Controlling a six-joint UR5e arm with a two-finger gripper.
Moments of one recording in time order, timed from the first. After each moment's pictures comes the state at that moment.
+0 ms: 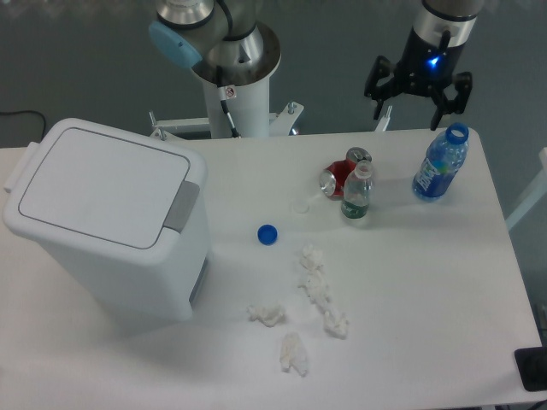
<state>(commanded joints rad) 2.93 -1.61 -1.62 -1.45 1.37 1.08</state>
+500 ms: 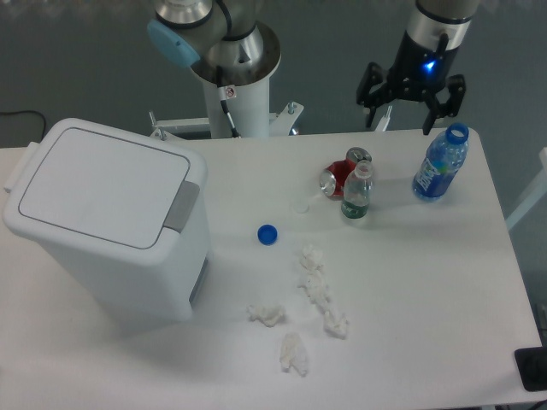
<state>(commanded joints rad) 2.83 -1.62 -1.56 -1.46 1.37 0.85</state>
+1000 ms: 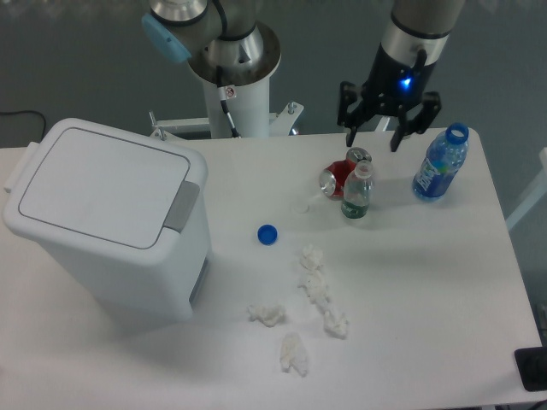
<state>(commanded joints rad) 2.73 -1.68 -1.47 -1.55 1.37 0.75</state>
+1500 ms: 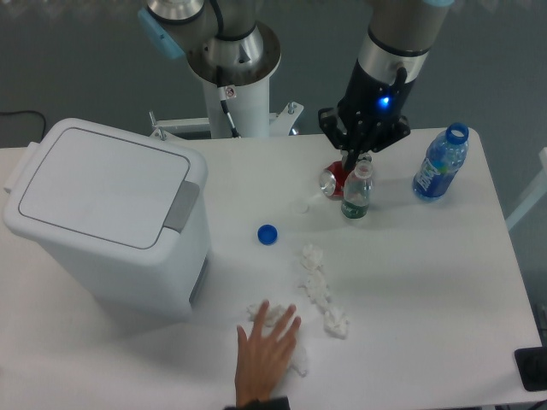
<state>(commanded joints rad) 2.68 -1.71 -1.40 -1.54 1.28 0.56</state>
